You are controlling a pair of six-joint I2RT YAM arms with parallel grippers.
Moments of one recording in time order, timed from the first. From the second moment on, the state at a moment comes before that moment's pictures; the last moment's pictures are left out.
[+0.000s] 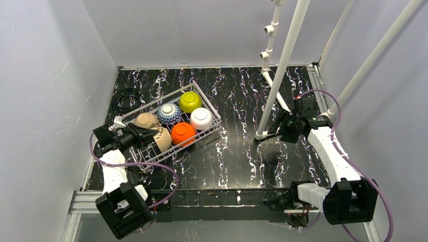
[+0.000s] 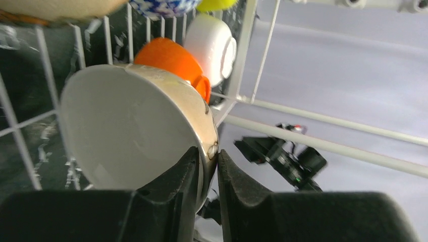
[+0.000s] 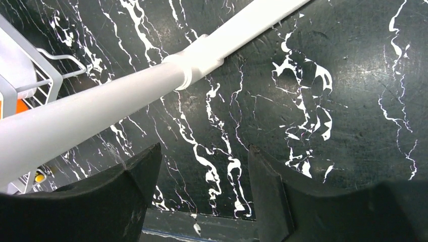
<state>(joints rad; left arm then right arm) 0.54 1.01 0.53 -0.40 1.06 -0.75 0.12 1.13 0.89 -0.79 -0.20 0.53</state>
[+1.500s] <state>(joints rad) 0.57 0.89 0.65 -0.59 0.56 -0.65 0.22 0.91 0.92 -0.79 -0.27 0.54</state>
